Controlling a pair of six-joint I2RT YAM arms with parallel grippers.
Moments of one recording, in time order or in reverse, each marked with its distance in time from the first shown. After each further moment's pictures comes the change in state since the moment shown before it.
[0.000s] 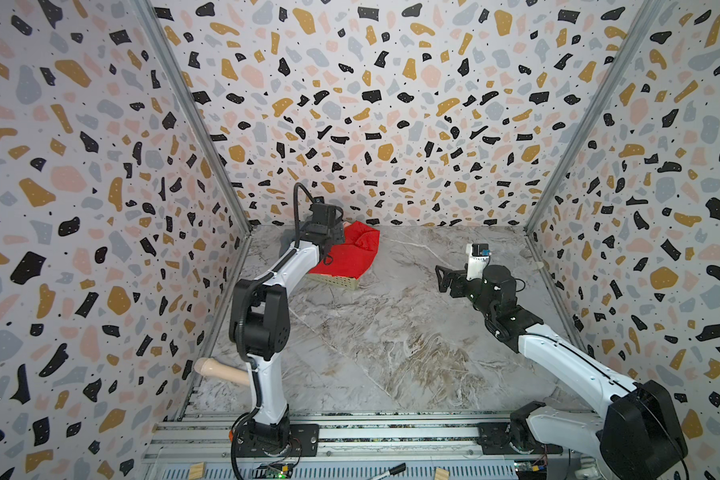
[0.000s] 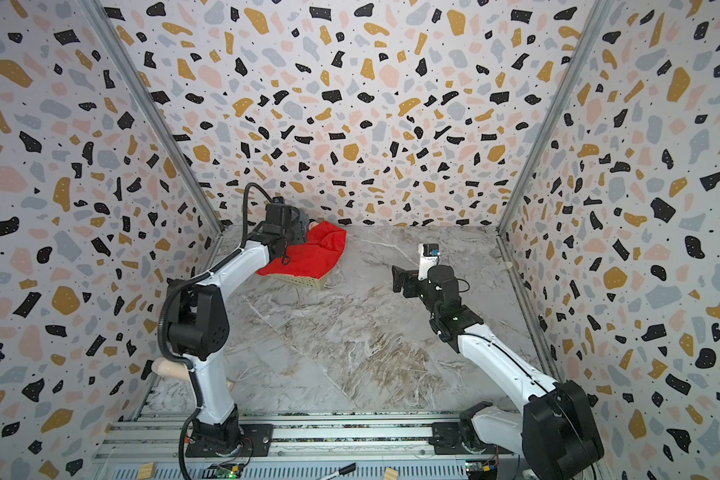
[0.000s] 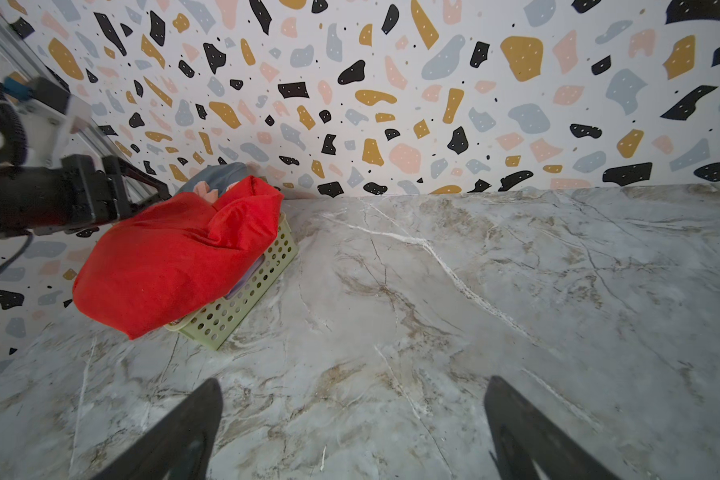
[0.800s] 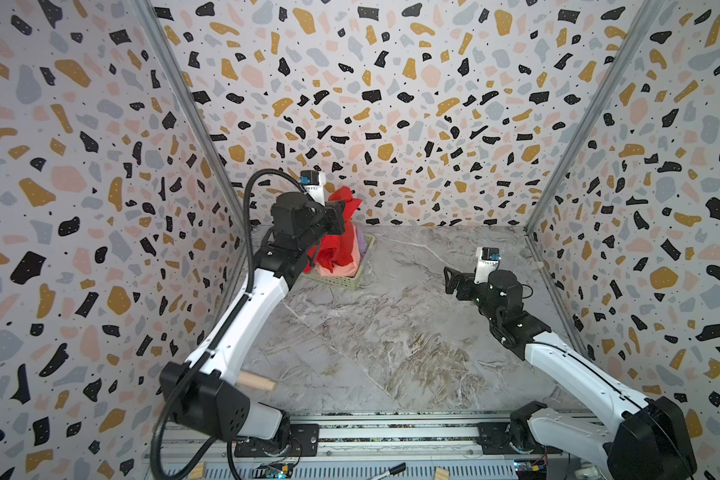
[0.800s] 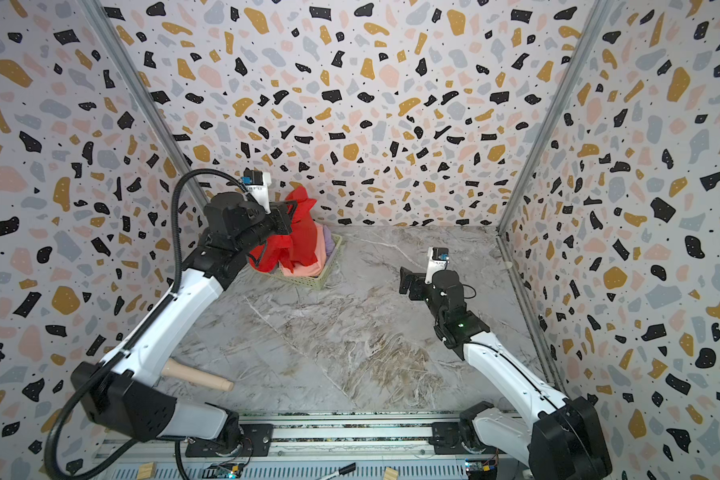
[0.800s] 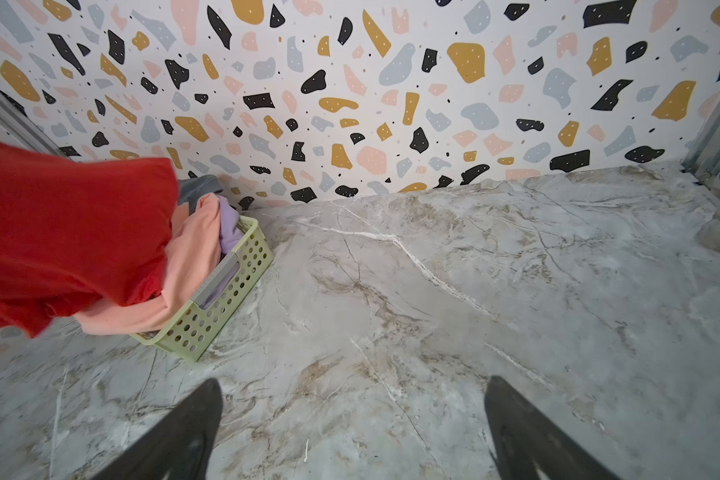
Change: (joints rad) left arm -0.118 -0.651 -0.210 0.214 0.495 -0.066; right arm -0.009 -0.089 -0.037 -0.039 0.083 0.043
